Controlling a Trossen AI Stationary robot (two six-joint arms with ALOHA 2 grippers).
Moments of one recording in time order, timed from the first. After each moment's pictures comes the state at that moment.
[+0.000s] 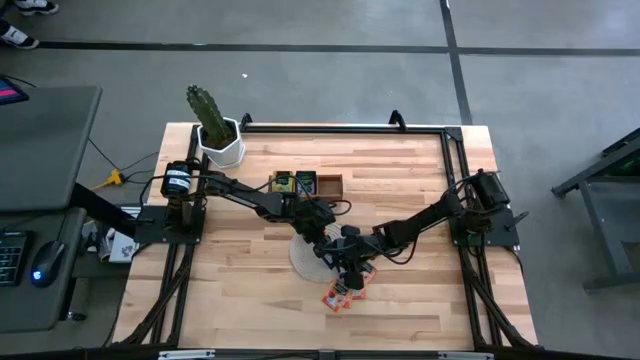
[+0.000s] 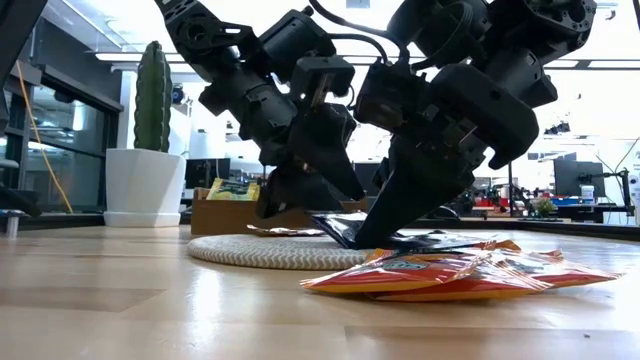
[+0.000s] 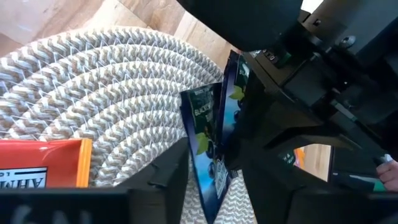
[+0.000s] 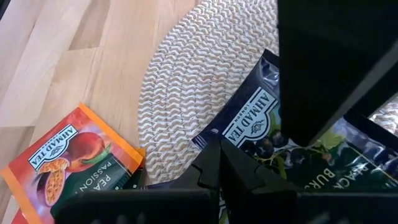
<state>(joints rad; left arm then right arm) -0.03 1.91 1.07 0.09 0.37 -0.73 0.27 1.89 0.88 0.23 0.00 0.33</state>
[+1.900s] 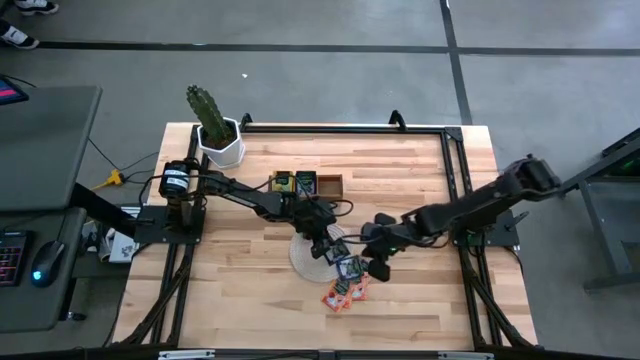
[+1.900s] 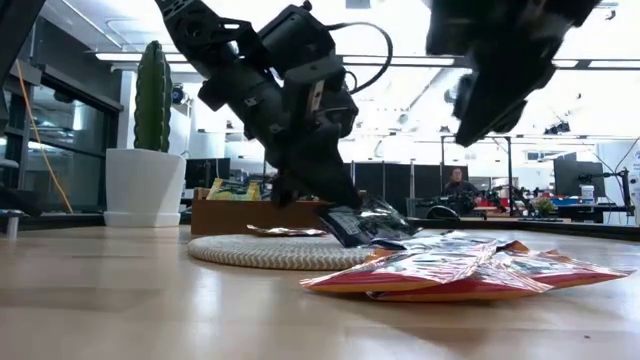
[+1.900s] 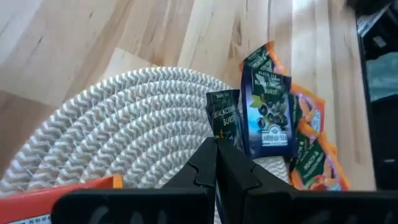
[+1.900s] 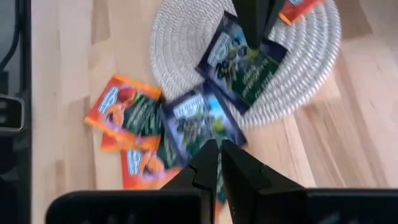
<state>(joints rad) -0.03 1.90 1.07 0.09 0.28 -0.50 0.33 1.46 0.88 -0.36 0.06 0.61</state>
